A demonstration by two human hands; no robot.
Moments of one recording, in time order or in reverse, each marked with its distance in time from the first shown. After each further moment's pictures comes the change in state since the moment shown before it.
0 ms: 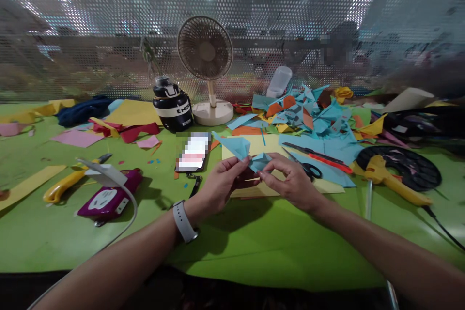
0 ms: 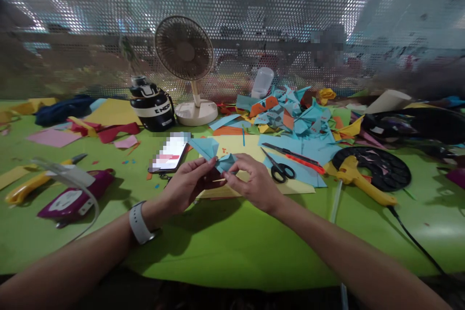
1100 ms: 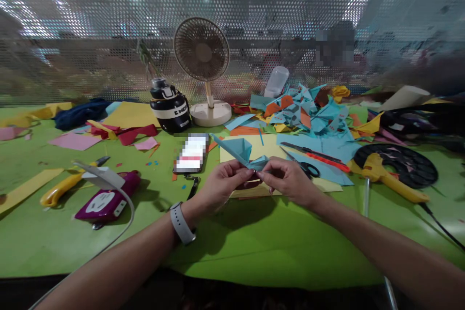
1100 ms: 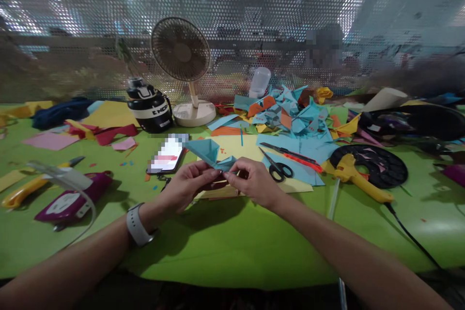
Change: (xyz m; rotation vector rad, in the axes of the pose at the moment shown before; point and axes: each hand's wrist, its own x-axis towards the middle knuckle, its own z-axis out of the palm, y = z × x) left_hand 0.002 -0.006 -0.005 0.094 -0.181 0.088; right_hand 0.000 0.006 -0.001 0.149 -0.084 0.220
